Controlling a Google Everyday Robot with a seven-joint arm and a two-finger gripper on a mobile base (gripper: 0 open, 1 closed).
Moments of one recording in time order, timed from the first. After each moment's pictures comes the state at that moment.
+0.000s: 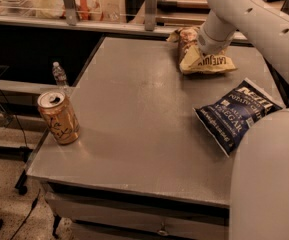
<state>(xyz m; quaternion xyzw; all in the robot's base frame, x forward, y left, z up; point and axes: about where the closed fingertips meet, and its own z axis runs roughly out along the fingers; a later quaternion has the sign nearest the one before) 0.741 -0.218 0.837 -0.19 0.96 -0.02 0.21</state>
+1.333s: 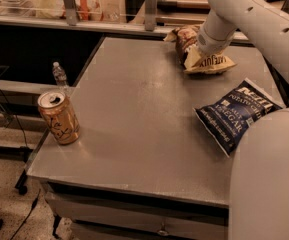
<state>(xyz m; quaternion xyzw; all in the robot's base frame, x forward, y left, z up) 0.739 -0.217 0.840 -0.20 0.96 -0.02 0.21</state>
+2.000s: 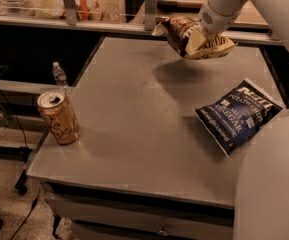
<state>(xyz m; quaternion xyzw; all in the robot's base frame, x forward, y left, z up) 0.721 -0.200 0.914 -0.29 0.93 -0.03 0.23</state>
